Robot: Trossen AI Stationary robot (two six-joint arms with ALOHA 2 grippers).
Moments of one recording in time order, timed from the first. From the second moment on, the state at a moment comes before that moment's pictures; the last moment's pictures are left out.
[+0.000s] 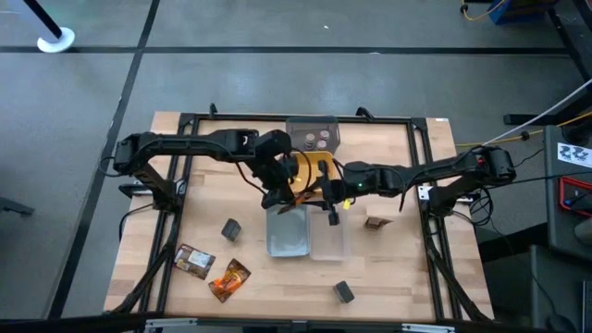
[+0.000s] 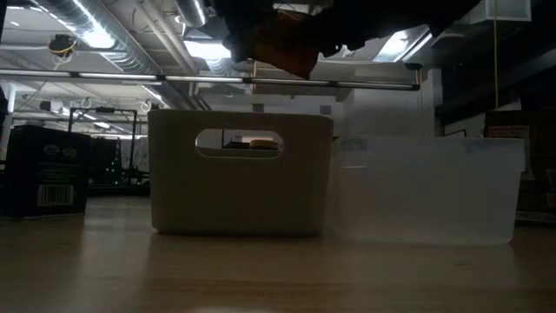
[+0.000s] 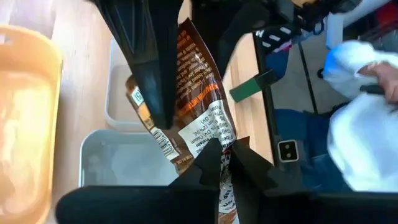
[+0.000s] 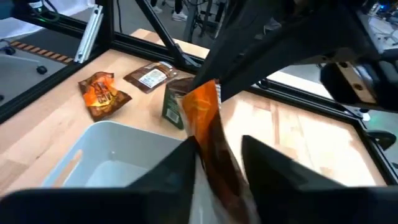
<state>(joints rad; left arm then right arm) 0.12 1.60 1.45 -0.69 0.51 -0.18 0.06 1.46 0.91 0.25 -0.10 -0.27</state>
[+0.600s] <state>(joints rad) 0.05 1.60 1.45 -0.70 0.16 0.02 0.06 1.46 0.91 0.13 0.10 -0.08</state>
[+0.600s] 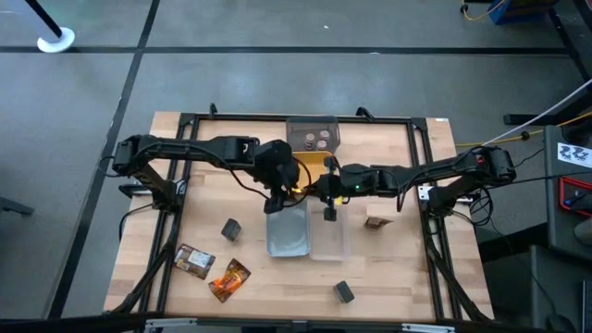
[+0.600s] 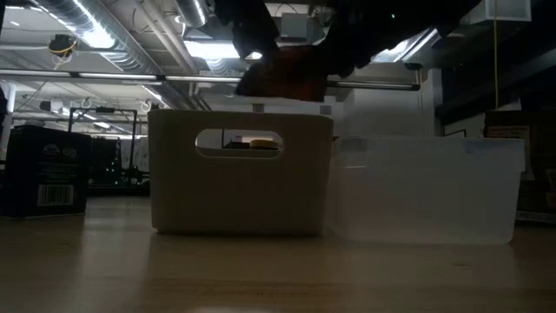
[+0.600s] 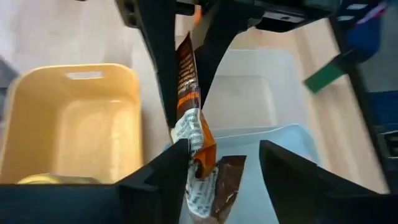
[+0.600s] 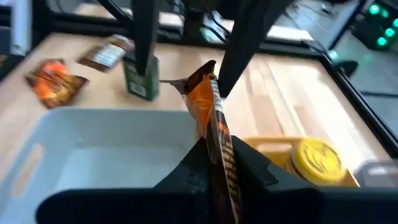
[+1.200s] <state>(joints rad) 0.05 1.60 1.44 -0.83 0.06 -0.05 0.06 1.46 0.91 0.18 0.15 0.02</state>
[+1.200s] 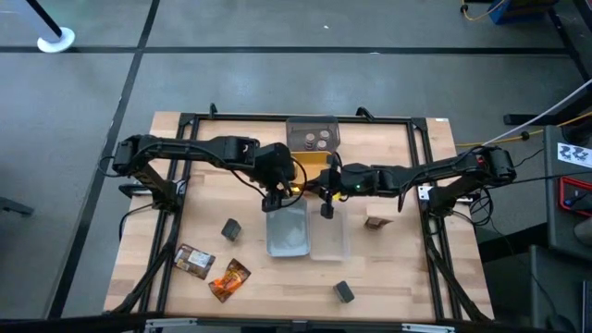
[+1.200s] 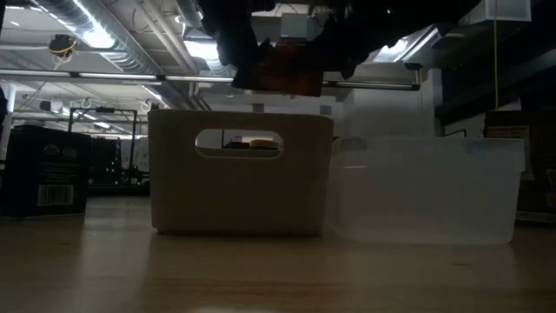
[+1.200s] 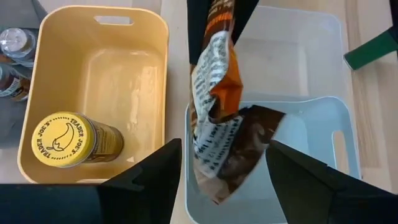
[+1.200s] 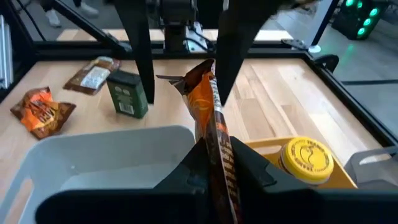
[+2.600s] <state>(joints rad) 0.05 1.60 1.44 -0.93 0.01 -0.10 0.06 1.46 0.91 0.17 0.10 0.03</state>
